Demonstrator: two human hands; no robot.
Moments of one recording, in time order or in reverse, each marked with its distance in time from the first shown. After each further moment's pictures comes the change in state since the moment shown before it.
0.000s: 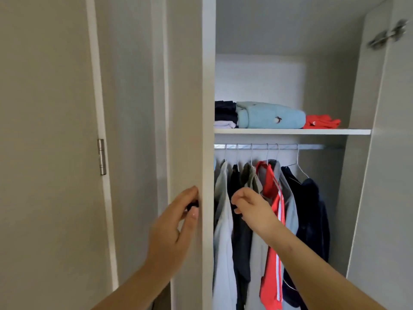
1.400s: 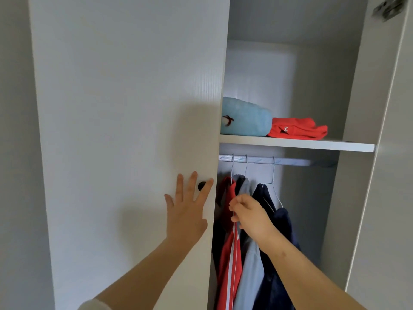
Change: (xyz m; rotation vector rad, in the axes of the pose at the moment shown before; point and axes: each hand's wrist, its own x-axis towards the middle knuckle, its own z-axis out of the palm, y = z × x) left_hand 0.169 -0.127 0.356 1.085 -0.352 -0.077; right_hand 0.219 0.187 -0.198 0.058 -0.011 0.090
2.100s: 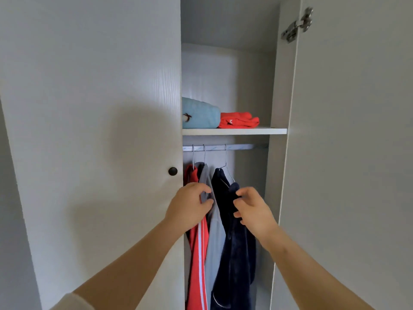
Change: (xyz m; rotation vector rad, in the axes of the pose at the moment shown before) left_hand -0.063 0.036 -0.092 -0.829 -0.104 0.216; right_hand -0.142 -0.037 -0.039 0.001 0.286 0.086
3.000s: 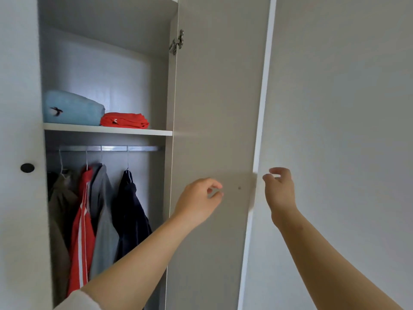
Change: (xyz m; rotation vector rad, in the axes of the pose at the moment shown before) left_hand -0.028 0.298 0.176 -0.367 -0.082 0.171; right_hand -0.104 -0.009 -0.342 -0.049 0.704 -0.027
